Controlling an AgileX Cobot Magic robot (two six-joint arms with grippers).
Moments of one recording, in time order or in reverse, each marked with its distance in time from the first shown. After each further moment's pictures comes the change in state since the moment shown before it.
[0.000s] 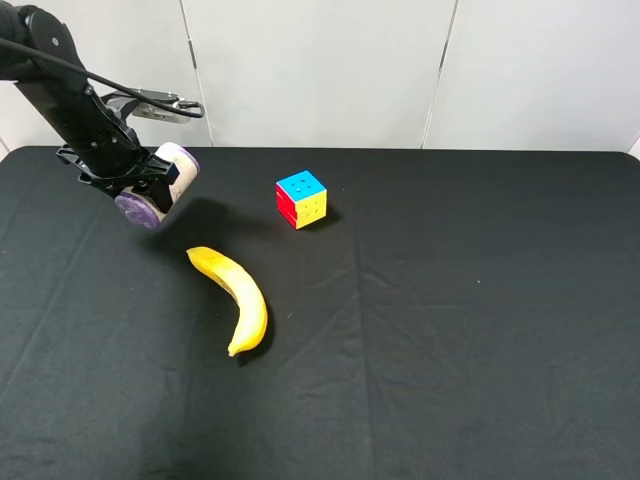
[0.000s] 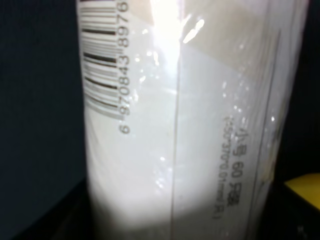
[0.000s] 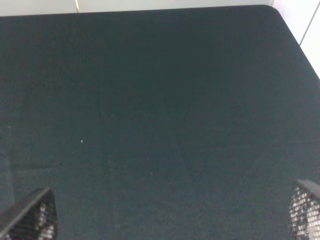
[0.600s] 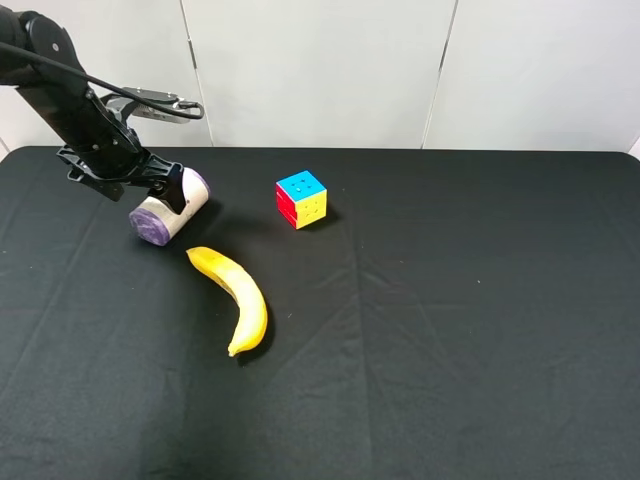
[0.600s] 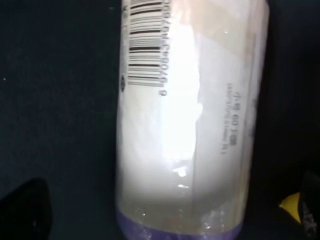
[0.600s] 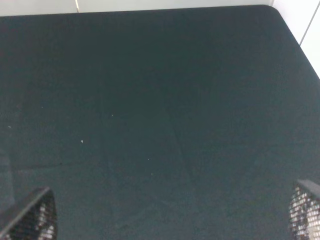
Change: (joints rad) left arm 0.000 0.000 0.020 0.000 -0.051 0.000; right arm 0.000 0.000 0.000 0.000 0.000 0.000
